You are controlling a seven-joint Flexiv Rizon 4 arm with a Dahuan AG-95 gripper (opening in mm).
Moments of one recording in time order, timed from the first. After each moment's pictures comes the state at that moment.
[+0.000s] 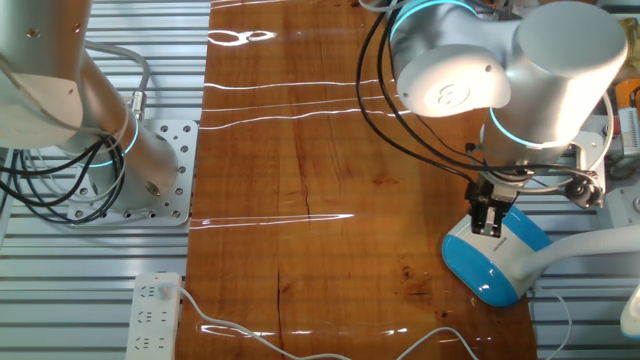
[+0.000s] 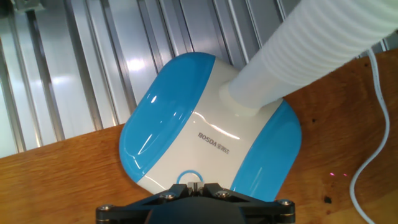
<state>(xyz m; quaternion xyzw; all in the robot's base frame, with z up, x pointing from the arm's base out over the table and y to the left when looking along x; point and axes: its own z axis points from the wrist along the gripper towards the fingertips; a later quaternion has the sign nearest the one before) 0.632 -0.123 0.051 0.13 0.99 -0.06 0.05</state>
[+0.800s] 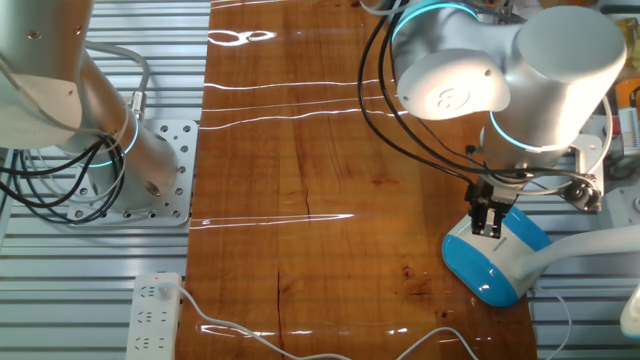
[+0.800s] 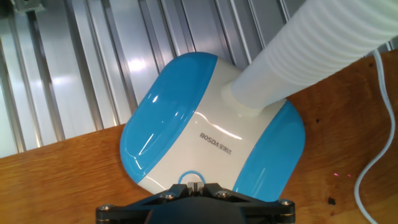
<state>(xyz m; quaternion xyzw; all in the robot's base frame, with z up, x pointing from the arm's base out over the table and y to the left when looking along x) 0.633 -0.122 0.045 0.12 0.99 -0.05 0.05</state>
